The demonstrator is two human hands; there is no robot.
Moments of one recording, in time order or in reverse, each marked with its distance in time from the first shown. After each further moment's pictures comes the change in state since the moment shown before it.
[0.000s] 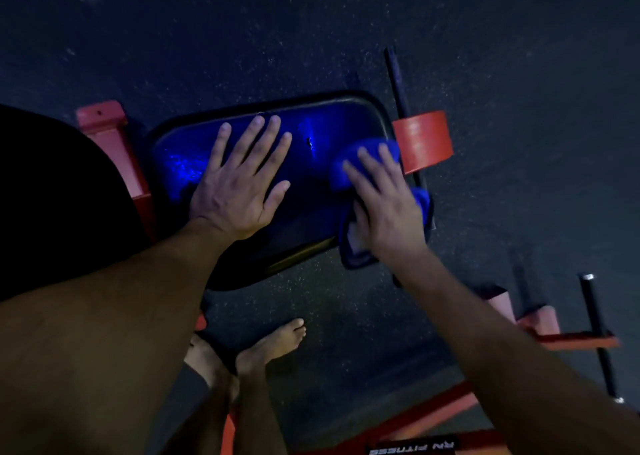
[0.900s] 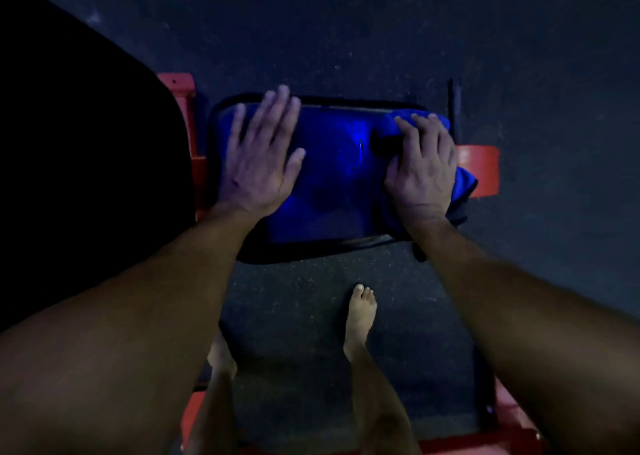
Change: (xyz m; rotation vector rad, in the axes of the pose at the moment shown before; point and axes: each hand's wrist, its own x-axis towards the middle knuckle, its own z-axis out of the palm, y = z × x) left_hand -0.023 -0.004 -0.006 -0.129 0.150 -0.367; right_hand 0.076 0.004 0.018 -0.122 0.216 0.037
